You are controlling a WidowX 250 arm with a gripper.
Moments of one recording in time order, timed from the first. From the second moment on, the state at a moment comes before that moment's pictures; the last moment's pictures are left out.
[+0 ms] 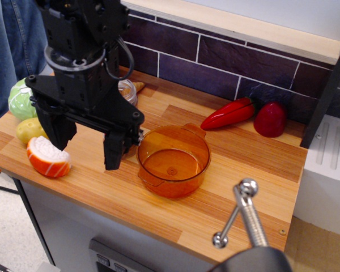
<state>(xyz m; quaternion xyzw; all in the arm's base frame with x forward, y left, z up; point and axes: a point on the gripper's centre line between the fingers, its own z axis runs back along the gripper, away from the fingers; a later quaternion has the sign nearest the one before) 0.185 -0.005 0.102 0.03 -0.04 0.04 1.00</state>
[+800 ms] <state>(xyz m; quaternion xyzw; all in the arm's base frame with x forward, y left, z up) 0.200 0.046 0.140 -0.20 0.07 0.20 0.96</state>
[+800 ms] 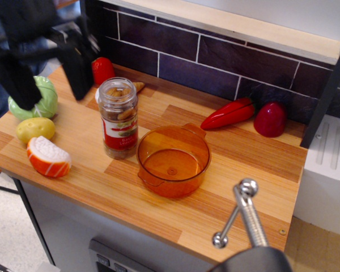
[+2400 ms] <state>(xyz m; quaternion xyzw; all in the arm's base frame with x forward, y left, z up) 0.306 0.074 0.055 -0.19 0.27 0.56 0.76</state>
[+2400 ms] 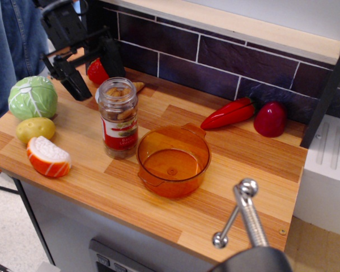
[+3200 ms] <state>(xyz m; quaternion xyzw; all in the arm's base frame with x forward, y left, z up) 0.273 0.038 0.027 -0.14 0.32 0.52 0.78</state>
